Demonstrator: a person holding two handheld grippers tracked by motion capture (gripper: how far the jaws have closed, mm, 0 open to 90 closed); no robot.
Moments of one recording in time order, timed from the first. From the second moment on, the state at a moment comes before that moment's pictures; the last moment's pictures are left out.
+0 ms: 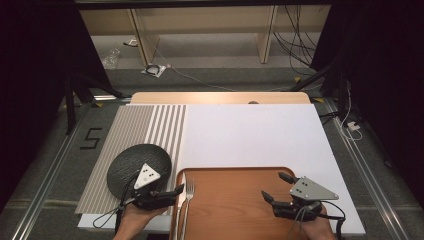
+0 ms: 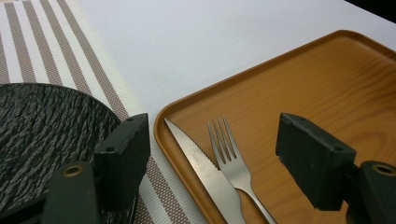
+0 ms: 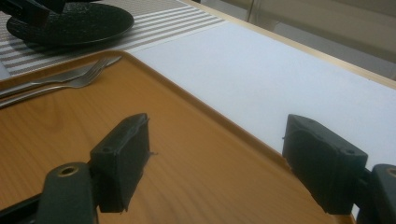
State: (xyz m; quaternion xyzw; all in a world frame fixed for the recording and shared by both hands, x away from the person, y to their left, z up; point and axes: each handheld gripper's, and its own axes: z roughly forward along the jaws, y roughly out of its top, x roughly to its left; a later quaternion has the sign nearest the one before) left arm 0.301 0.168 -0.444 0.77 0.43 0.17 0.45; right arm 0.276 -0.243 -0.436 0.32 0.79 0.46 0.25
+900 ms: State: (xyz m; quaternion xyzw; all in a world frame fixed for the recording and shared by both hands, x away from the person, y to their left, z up) left arm 0.302 0.174 -0.445 0.75 0.46 0.17 0.44; right arm 0.276 -0.241 -0.436 0.31 0.79 0.46 0.25
